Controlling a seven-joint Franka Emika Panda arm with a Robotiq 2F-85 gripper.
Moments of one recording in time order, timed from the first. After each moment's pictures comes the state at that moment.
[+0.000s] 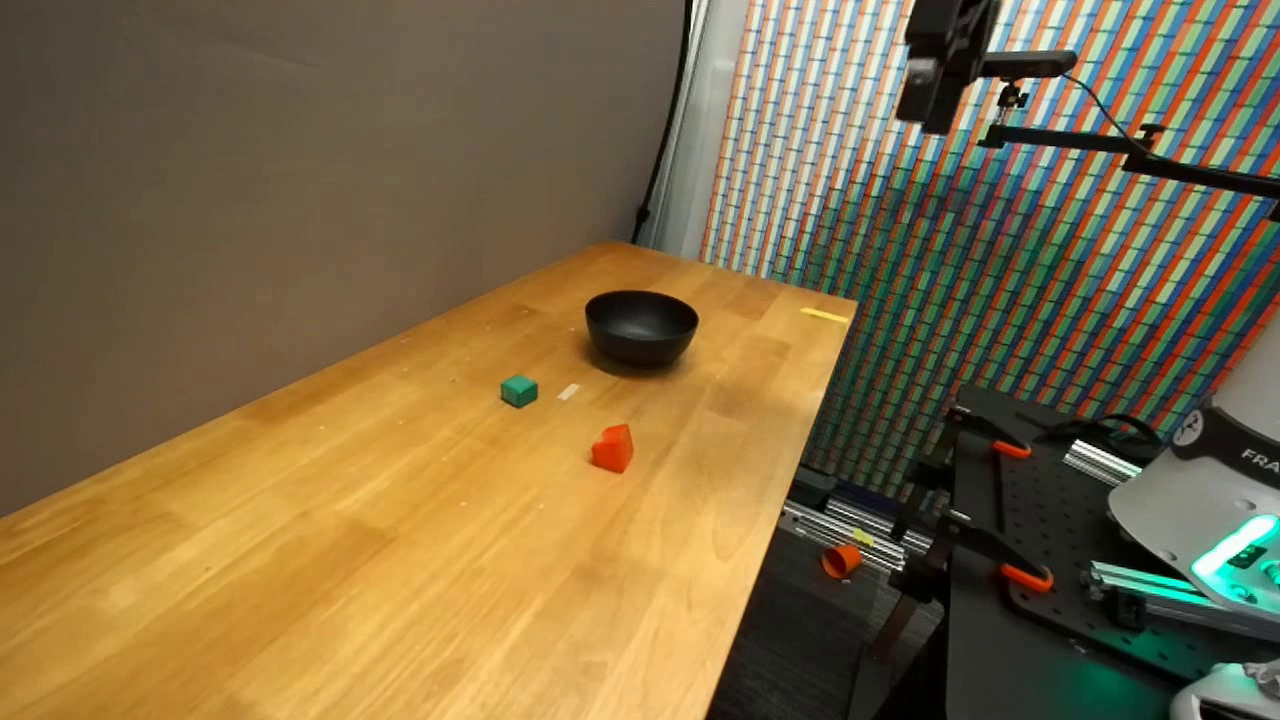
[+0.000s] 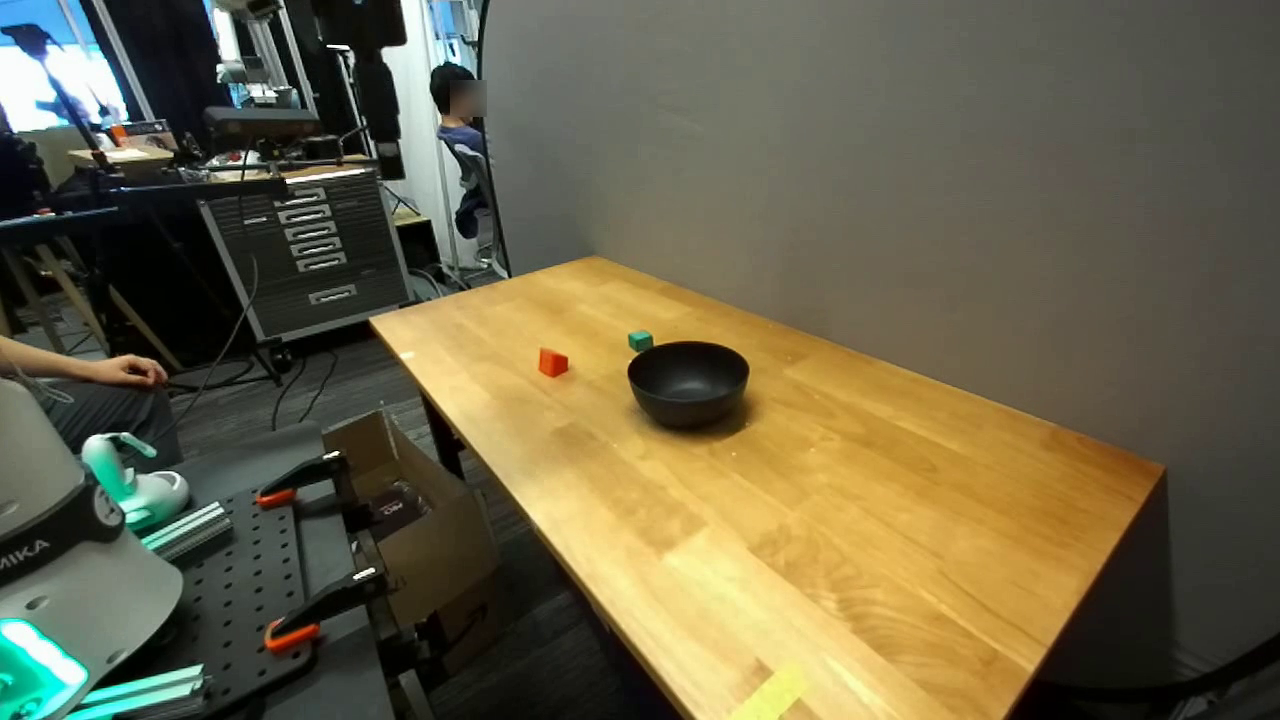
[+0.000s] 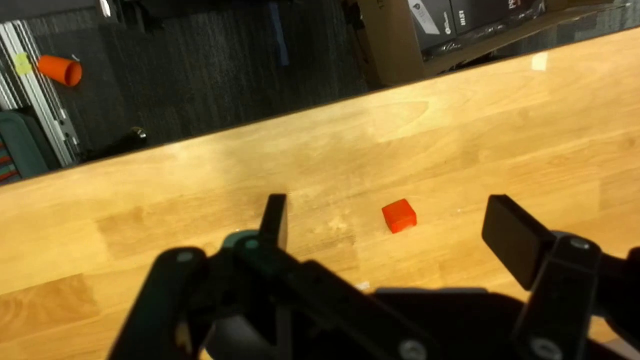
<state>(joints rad) 0.04 -0.57 0.12 -2.47 0.20 1.88 0.21</state>
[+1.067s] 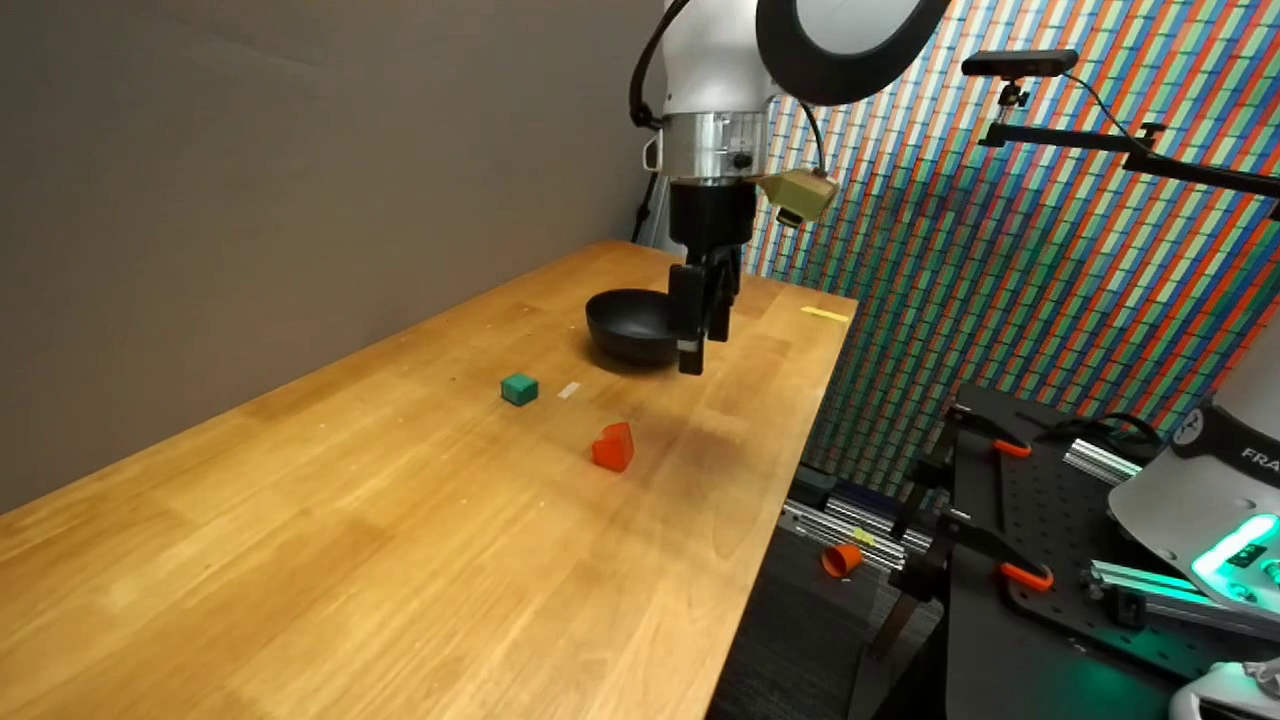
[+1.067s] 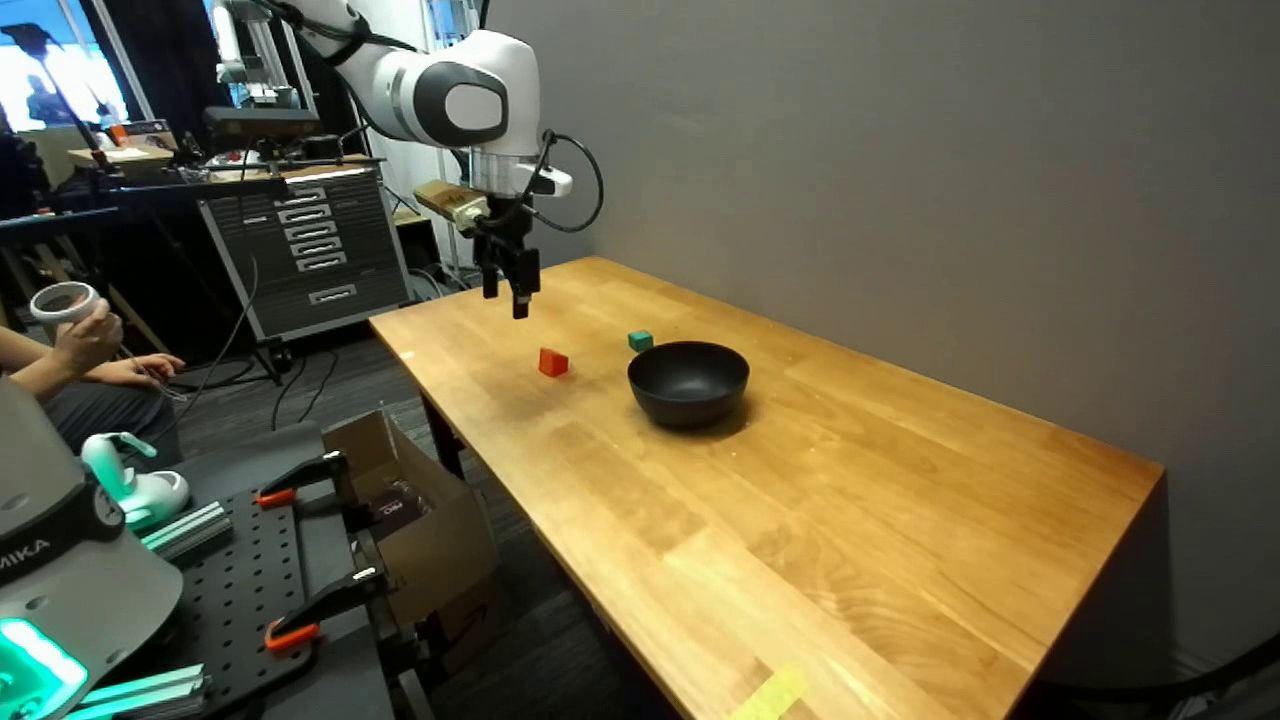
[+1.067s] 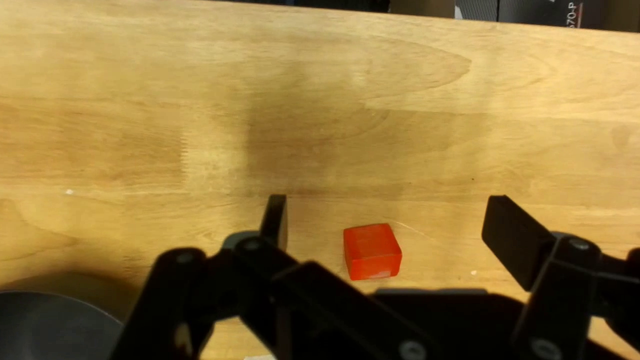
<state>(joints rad) 0.15 0.21 0.19 -2.21 0.06 2.30 0.14</state>
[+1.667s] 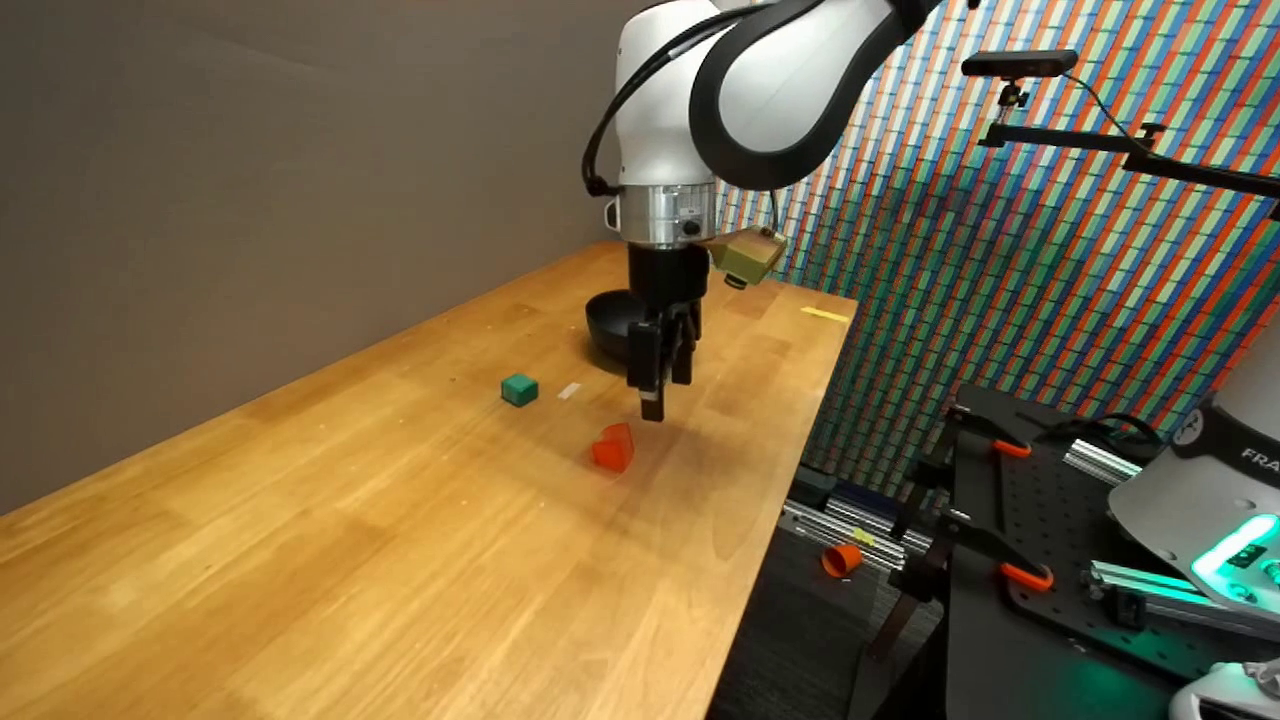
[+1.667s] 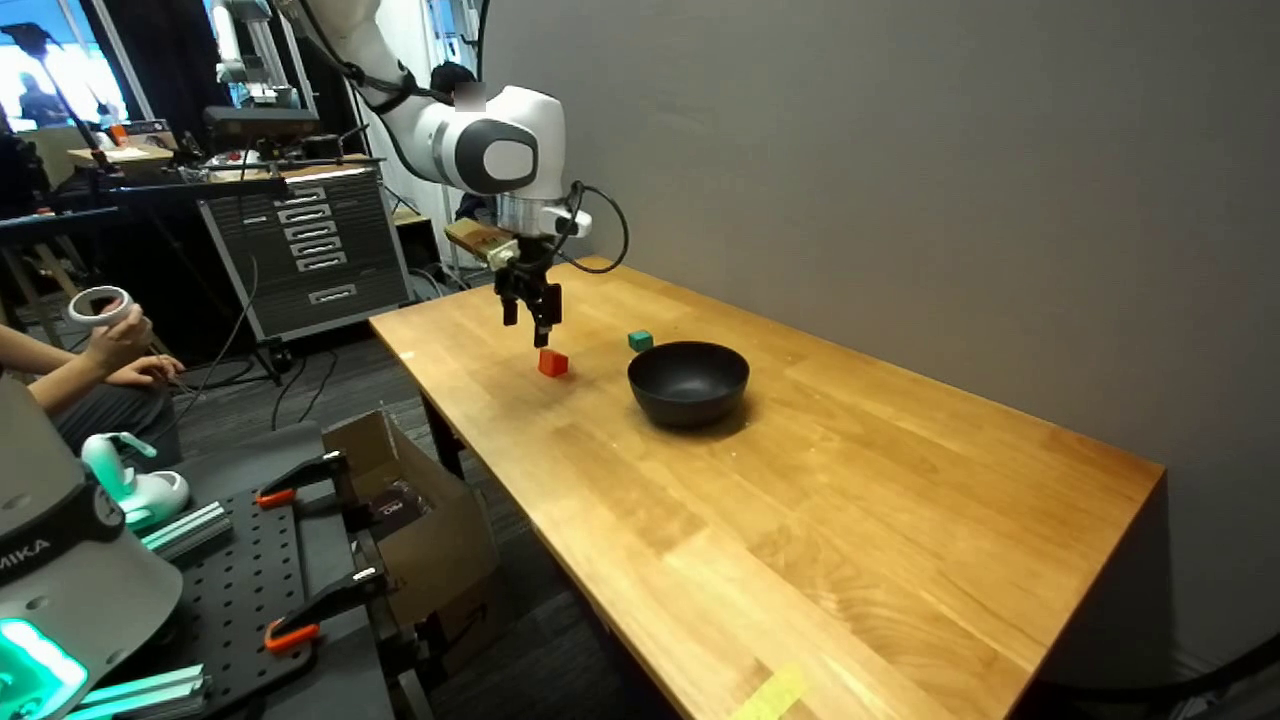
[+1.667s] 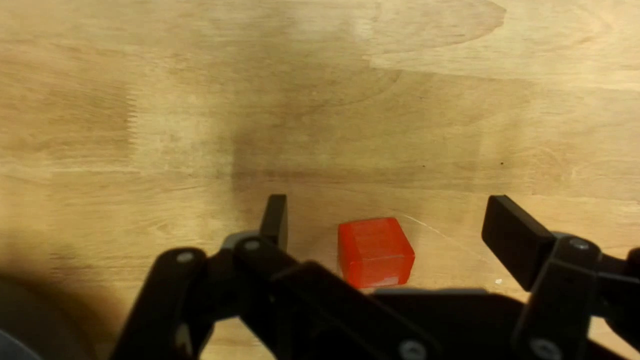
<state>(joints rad) 0.16 0.42 0.18 -2.09 0.04 2.36 0.13</state>
